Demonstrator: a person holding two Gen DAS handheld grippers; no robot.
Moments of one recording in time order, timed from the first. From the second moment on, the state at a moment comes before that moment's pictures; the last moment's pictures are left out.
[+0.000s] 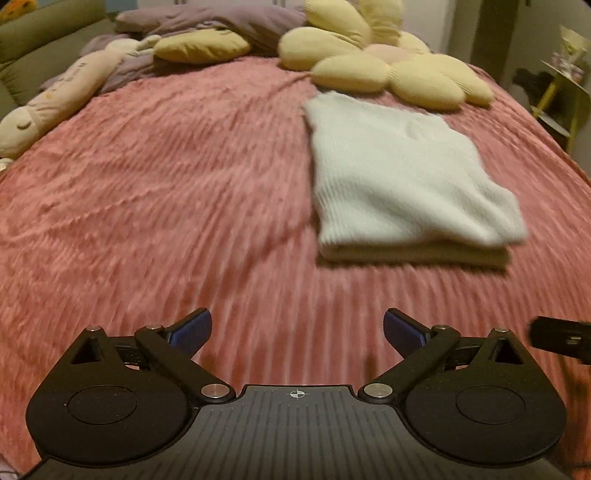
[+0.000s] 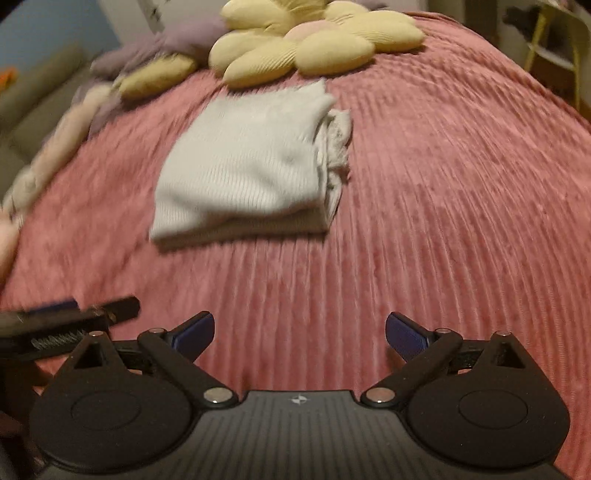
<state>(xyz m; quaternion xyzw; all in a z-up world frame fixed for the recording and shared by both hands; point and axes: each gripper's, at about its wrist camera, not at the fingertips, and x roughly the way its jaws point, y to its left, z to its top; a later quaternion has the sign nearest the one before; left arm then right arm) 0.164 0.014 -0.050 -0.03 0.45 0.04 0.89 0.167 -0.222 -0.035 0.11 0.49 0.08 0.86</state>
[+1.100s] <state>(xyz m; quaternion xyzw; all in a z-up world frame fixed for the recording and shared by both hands) 0.226 0.048 -0.064 -0.14 0.46 -0.02 0.88 0.263 -0.244 -0.086 0.26 0.46 0.08 0.85</state>
